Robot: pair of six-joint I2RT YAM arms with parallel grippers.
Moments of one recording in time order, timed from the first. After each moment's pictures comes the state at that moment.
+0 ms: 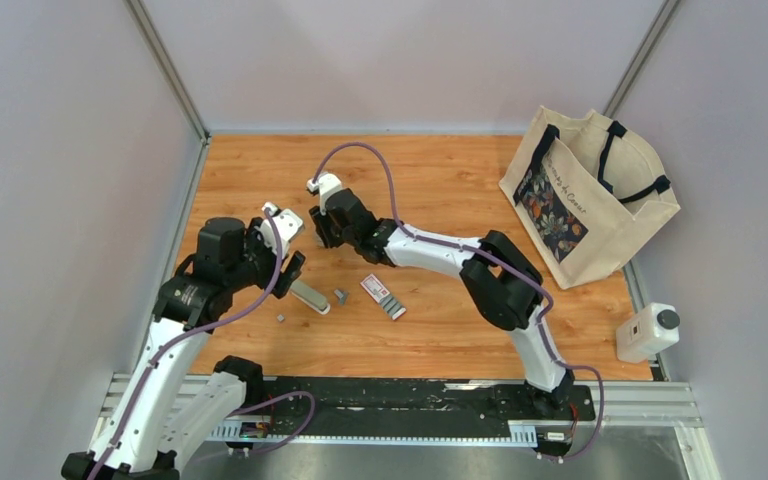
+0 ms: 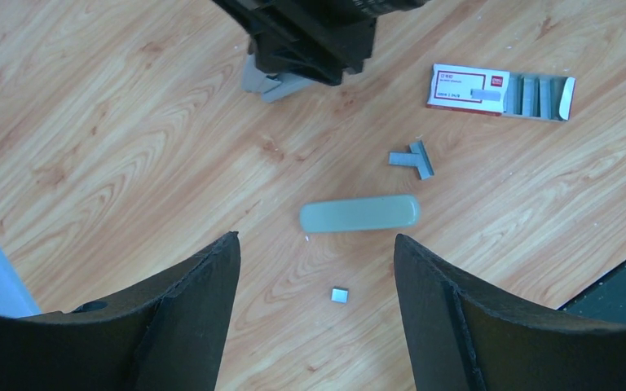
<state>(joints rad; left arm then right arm) -0.28 0.75 0.91 -0.80 0.24 0.37 0.94 2.11 1.59 0.01 0.13 0.17</state>
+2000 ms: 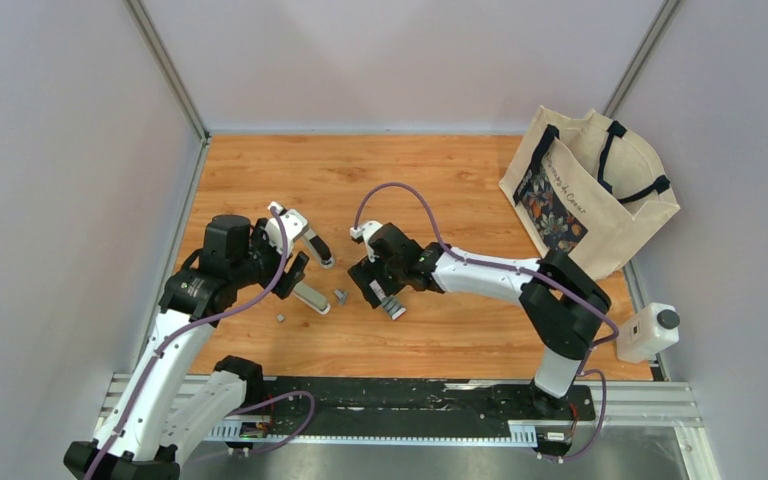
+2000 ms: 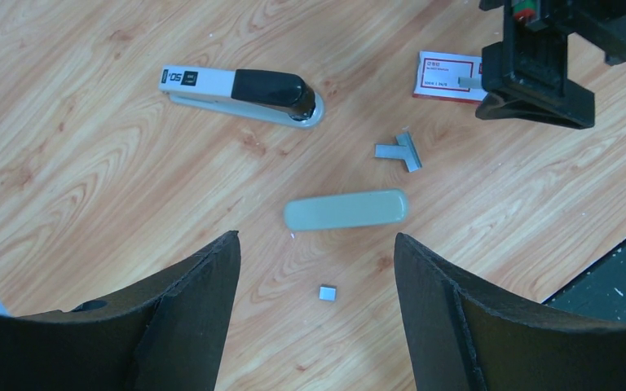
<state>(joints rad) -0.28 0.79 0.90 -0.80 0.26 0.37 0.94 1.74 1.11 -0.26 0.02 0.18</state>
